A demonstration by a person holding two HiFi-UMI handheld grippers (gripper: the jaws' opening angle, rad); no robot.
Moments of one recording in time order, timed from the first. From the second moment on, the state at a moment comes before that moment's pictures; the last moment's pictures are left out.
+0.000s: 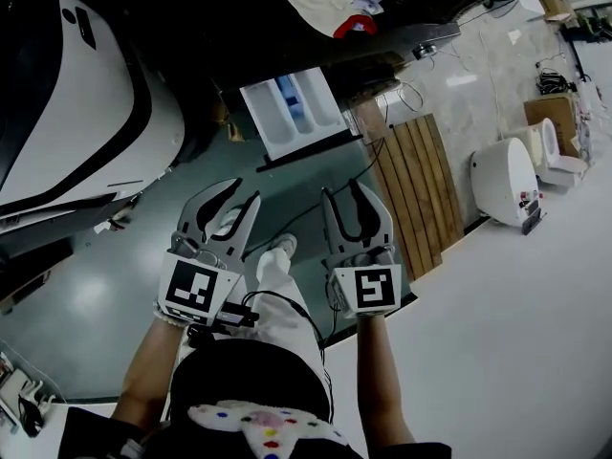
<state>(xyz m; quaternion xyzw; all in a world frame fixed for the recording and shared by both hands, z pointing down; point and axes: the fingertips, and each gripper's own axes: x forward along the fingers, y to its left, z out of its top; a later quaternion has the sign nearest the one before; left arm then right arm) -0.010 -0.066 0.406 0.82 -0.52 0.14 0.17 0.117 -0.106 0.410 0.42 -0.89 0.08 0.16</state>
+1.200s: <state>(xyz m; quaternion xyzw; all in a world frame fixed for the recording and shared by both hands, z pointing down) -0.003 -0.080 0.503 0.76 -0.59 0.17 0.20 0.144 -0.169 0.521 0.36 -0.91 0.11 0.19</state>
